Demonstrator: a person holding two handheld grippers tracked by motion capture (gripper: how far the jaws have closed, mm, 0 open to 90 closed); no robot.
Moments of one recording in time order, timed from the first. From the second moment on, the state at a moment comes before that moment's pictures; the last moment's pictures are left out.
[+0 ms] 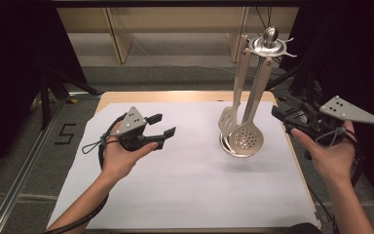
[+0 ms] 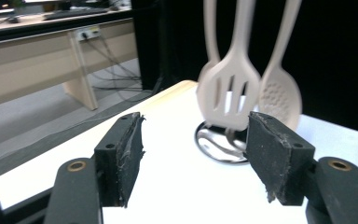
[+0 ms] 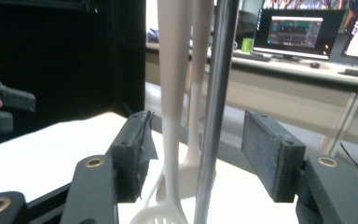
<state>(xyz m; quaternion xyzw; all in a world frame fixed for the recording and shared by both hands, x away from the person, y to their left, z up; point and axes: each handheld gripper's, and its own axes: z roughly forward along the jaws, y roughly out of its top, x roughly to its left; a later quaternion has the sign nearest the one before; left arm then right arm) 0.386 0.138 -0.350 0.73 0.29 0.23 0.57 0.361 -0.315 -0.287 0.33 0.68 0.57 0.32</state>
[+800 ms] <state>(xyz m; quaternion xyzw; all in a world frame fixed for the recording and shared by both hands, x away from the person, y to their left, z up) 0.375 0.213 -0.427 0.71 0.37 0.26 0.53 0.341 -0.337 -0.374 0.41 0.70 0.51 0.29</state>
